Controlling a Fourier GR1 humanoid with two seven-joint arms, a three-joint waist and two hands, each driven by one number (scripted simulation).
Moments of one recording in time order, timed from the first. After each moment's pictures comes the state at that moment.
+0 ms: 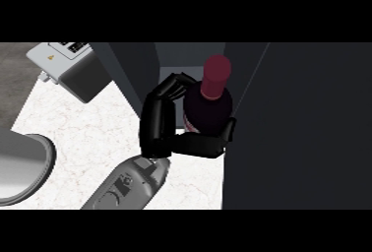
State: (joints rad) left arm -0.52 0.00 -0.49 -1.54 0.16 0.72 0.01; right arm -0.05 -0.14 -0.03 -2.41 -0.28 0.18 0.58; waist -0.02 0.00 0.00
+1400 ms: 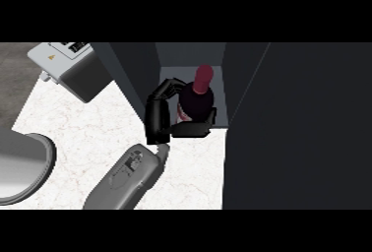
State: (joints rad) left arm -0.55 0.00 -0.45 -1.16 0.33 0.73 -0.38; right arm -0.06 -0.14 -0.07 -2.40 -0.29 0.20 0.57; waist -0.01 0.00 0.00
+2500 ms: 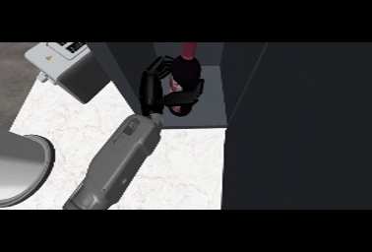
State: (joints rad) left arm -0.78 0.00 -0.26 -0.79 0.41 0.59 -0.44; right arm -0.09 -0.14 -0.08 -2.39 -0.31 0.18 0.59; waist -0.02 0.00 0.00
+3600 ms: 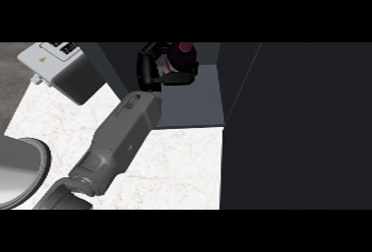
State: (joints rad) left arm -1.06 0.00 -0.06 -0.36 0.49 0.54 -0.67; right arm -0.05 -0.11 -0.02 -2.39 -0.30 0.21 0.53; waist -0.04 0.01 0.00
